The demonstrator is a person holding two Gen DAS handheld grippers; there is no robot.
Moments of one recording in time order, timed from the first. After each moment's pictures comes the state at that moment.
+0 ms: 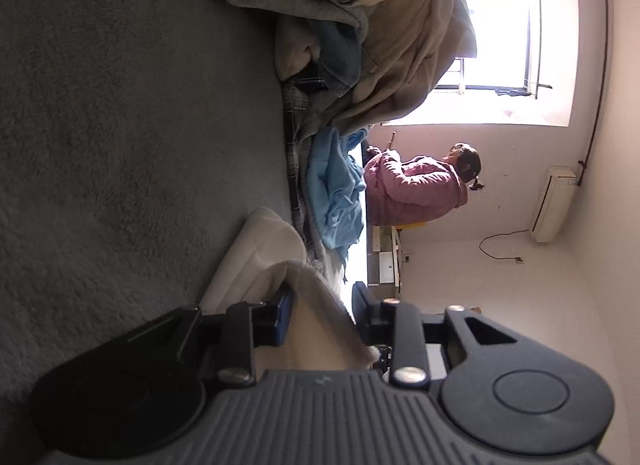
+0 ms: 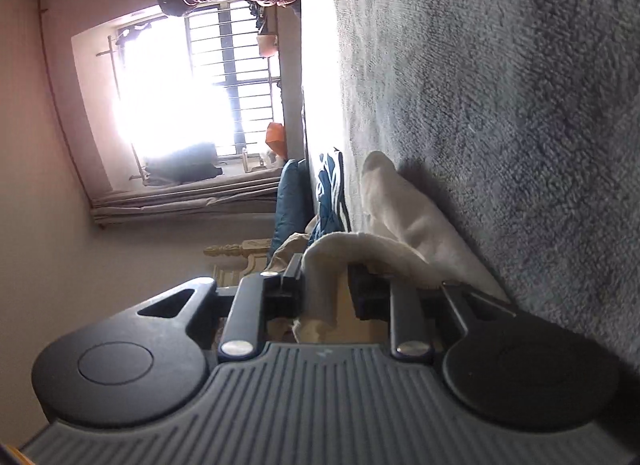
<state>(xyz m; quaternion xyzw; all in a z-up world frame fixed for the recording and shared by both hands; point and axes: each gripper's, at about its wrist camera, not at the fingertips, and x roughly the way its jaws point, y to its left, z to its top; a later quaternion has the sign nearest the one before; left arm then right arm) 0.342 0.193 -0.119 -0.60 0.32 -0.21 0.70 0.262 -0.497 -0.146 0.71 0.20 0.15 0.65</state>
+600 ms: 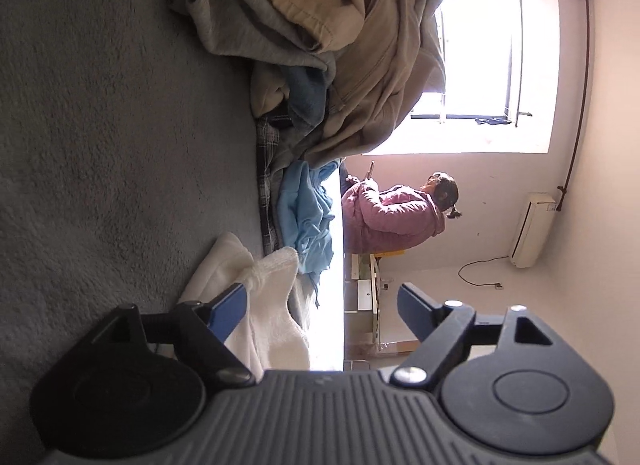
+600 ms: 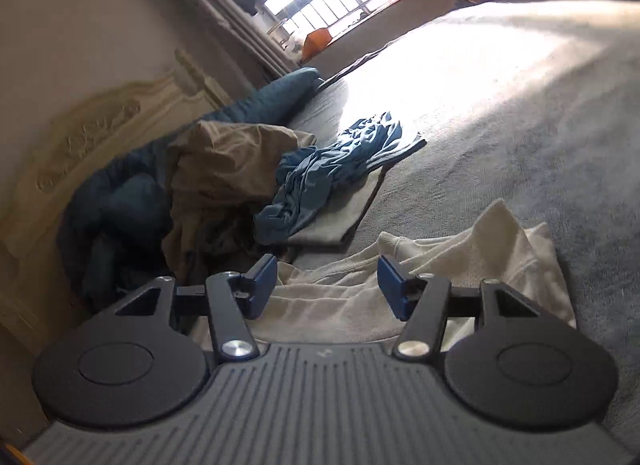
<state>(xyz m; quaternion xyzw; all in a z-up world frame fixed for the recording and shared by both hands) 0.316 0.213 -0.093 -0.62 0.28 -0.19 0.71 0.254 -0.381 0.017 0.25 0.28 0.21 0.91</state>
